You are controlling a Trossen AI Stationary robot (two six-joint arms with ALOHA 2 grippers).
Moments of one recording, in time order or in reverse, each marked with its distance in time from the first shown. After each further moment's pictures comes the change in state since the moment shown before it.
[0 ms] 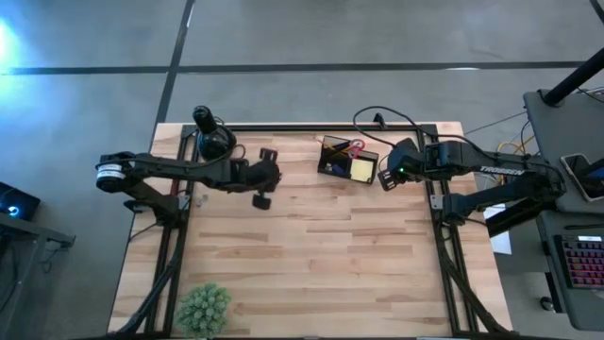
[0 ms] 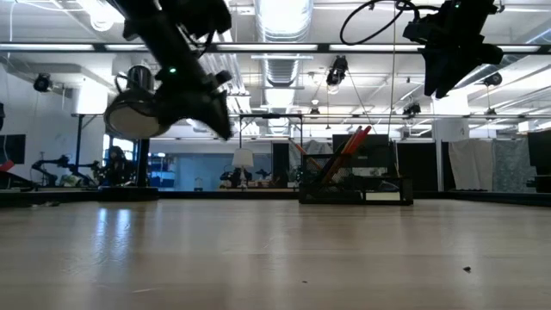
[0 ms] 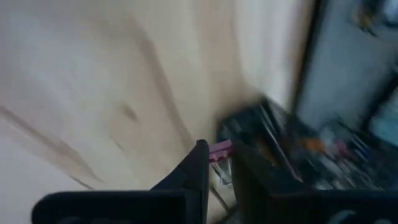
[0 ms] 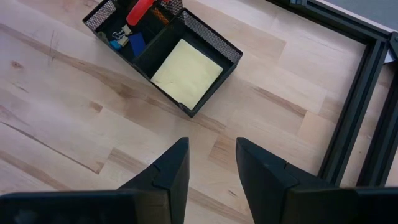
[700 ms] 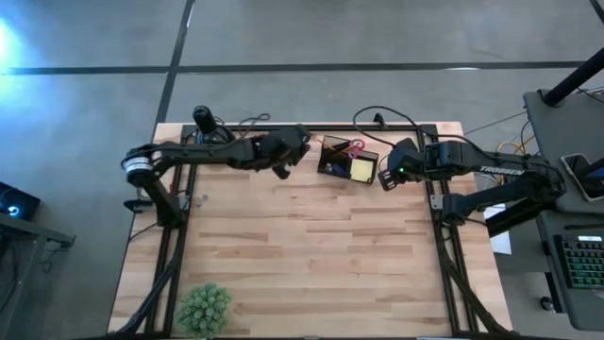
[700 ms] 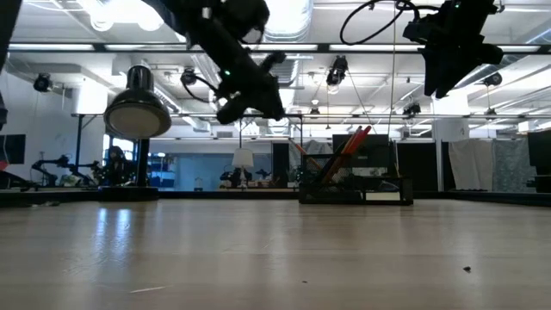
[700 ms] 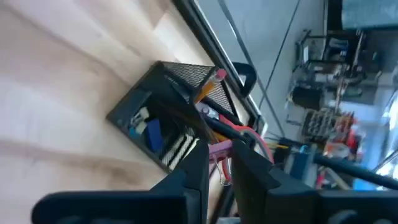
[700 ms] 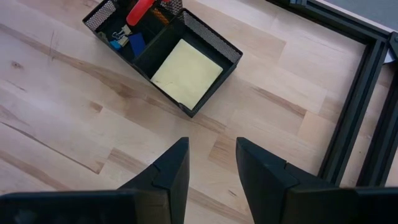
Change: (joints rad) left arm 0.139 0.224 0.291 0.224 0.036 0.710; right arm 0.000 0.000 0.000 0.000 0.000 0.000
